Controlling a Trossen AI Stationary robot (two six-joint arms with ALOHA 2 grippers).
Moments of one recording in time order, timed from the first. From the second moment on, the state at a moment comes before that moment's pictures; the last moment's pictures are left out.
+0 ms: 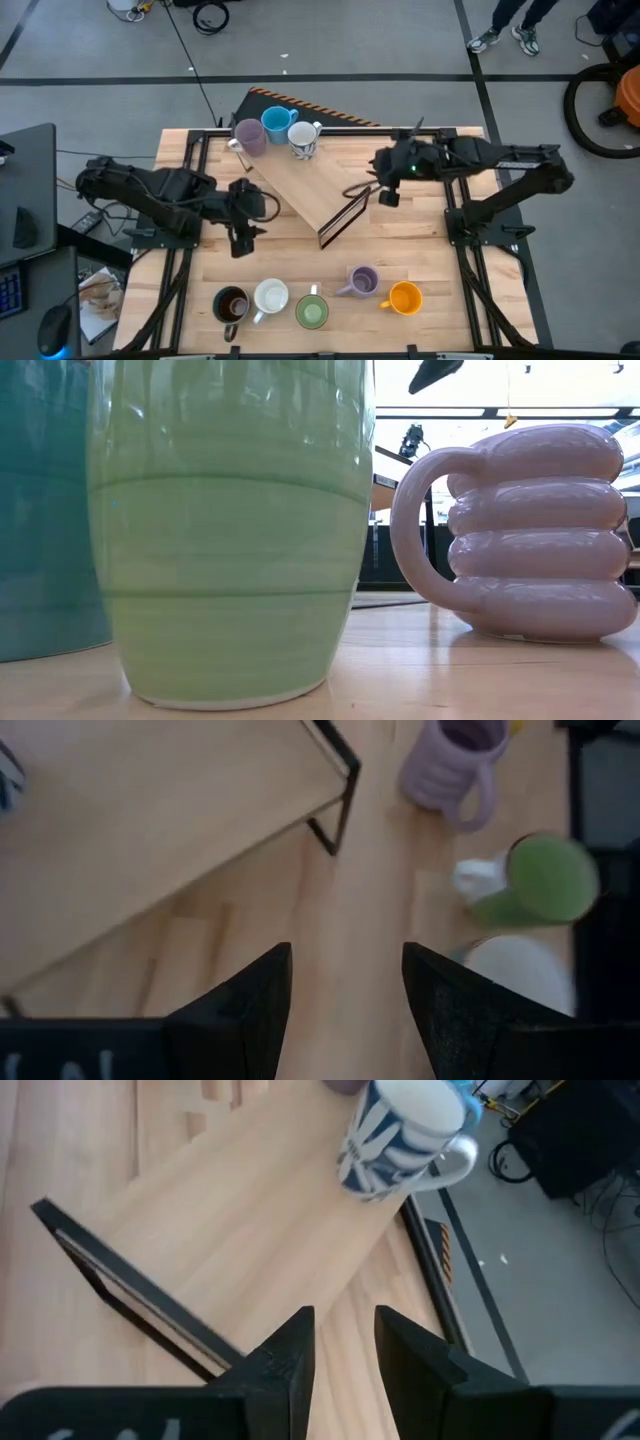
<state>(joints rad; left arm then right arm) -0.29 1.28 1.43 -1.11 -0.21 -0.42 0.02 1.27 1.41 -0.93 0.40 -0.03</state>
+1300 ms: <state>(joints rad) -0.52 1.67 1.43 -1.19 0.00 -1.12 0.15 1.11 0.85 -0.34 0.63 -0.13</state>
